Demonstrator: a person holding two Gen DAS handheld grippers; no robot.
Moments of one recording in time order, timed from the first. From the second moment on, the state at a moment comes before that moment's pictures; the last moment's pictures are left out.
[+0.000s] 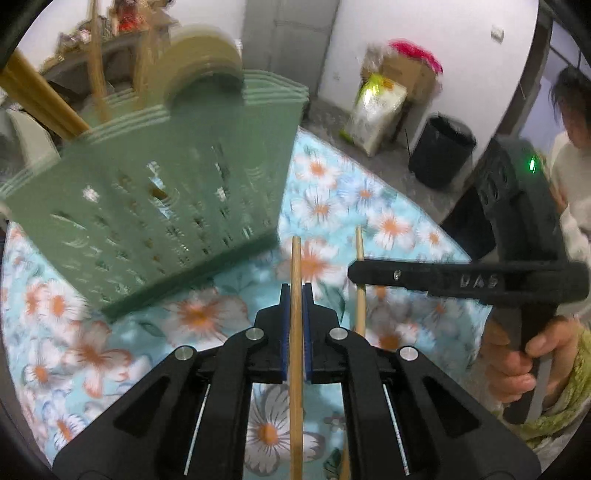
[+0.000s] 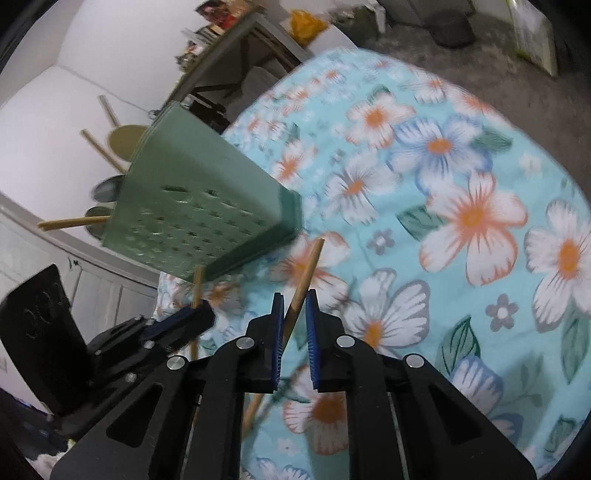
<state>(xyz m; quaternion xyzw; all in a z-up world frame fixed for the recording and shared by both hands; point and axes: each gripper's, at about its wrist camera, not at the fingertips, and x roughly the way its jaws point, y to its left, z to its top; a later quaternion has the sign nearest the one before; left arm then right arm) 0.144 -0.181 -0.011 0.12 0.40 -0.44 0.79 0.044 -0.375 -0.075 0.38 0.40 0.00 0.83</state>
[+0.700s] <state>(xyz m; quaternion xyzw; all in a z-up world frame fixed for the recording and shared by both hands) 0.118 -0.110 0.130 -0.03 0.21 -0.42 0.88 0.014 -0.348 0.049 0.24 0.27 -0.01 0.93</state>
